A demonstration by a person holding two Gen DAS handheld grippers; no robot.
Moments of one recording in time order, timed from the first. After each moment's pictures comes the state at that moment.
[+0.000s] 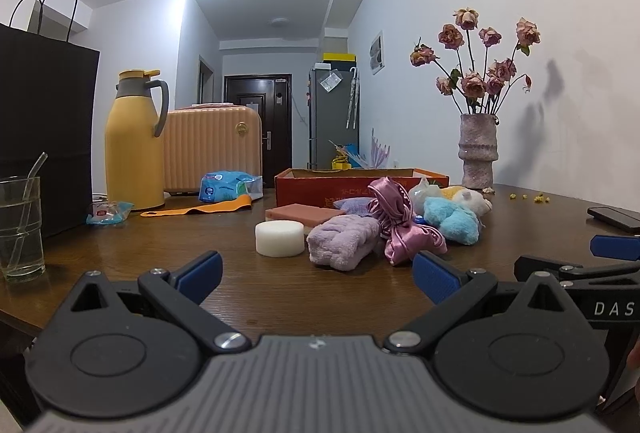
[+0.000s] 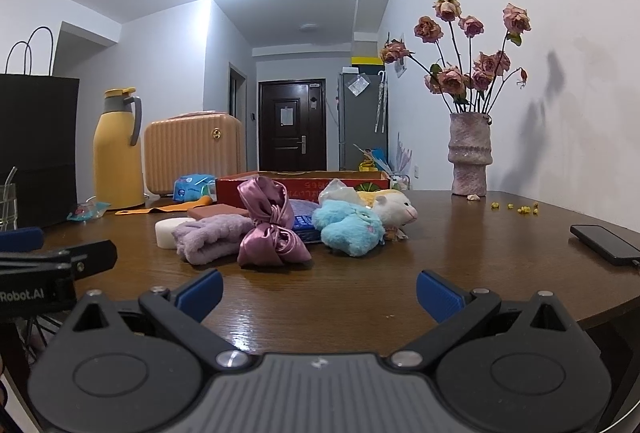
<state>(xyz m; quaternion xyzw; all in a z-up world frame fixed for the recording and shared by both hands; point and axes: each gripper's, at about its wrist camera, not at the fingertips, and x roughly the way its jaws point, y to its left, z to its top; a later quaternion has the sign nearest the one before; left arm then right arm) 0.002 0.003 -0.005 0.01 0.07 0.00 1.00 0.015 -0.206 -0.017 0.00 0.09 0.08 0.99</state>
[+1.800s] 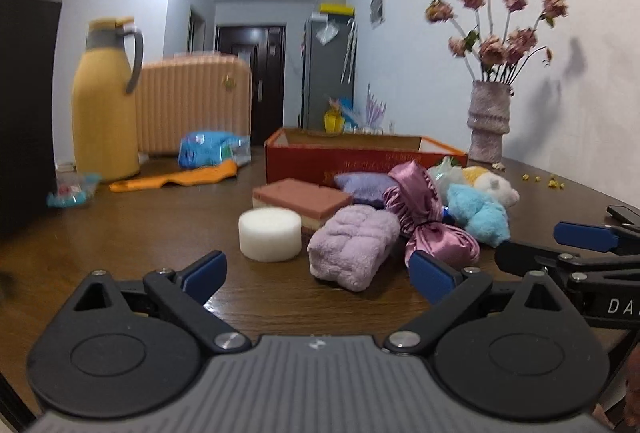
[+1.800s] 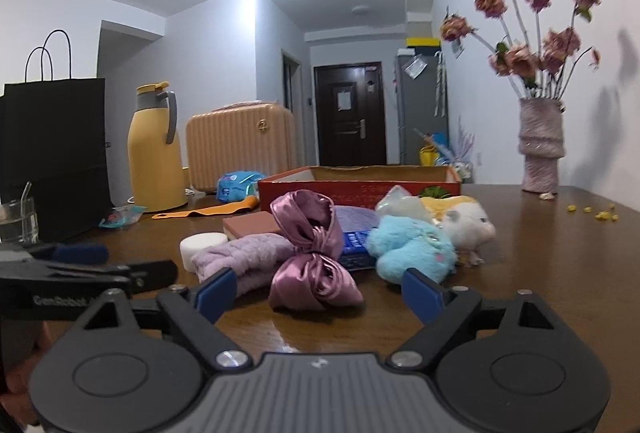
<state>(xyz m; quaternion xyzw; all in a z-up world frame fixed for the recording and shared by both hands) 0.102 0.018 0.012 -0.02 0.16 -0.02 0.99 0.106 -0.198 0.003 0.02 0.12 0.18 0.98</state>
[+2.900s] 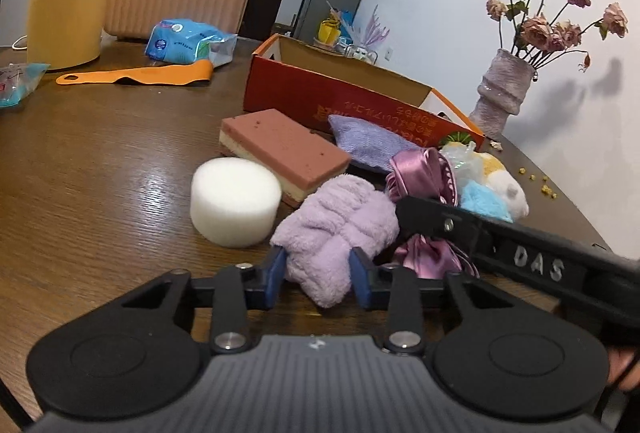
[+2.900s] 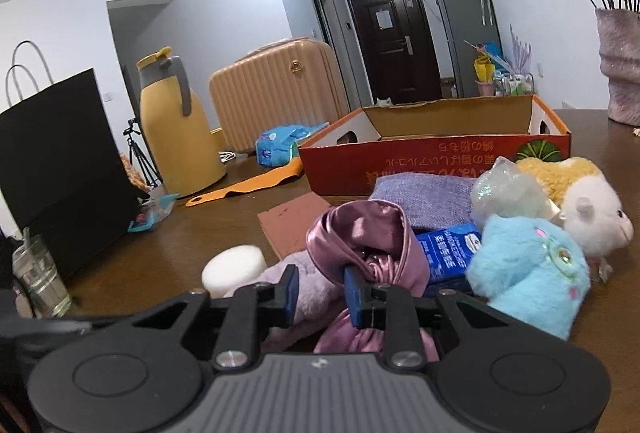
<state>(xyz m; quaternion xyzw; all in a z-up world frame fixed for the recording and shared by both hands) 0.199 0.044 0.017 -0.14 0.31 -0.06 0.94 0.233 -0.150 0.026 0.07 0.25 0.27 0.93</state>
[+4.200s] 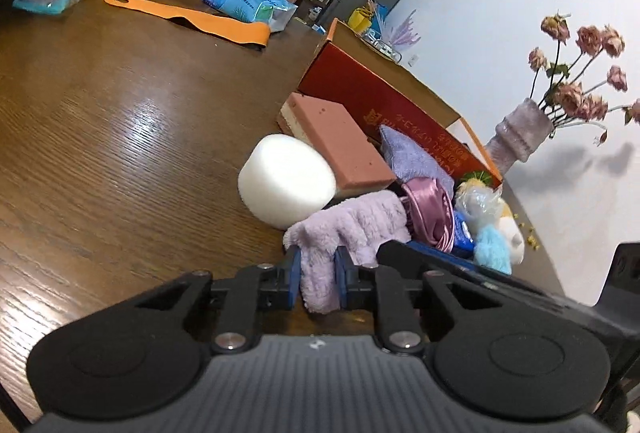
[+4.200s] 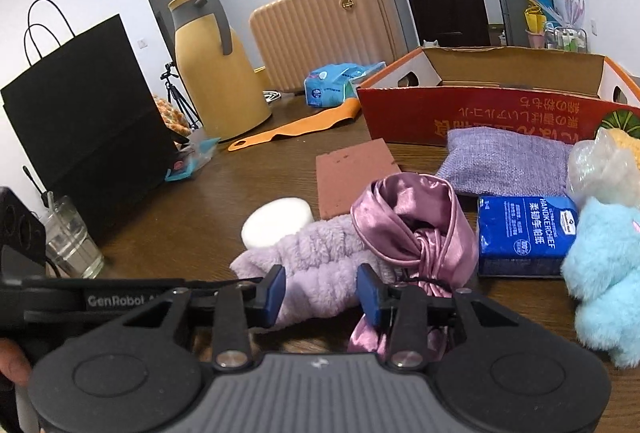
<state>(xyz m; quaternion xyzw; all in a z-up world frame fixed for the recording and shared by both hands) 0.206 0.107 0.008 -0.28 0.34 -0.05 0.90 0.253 -0.112 0.024 0.05 0.33 0.34 0.88</state>
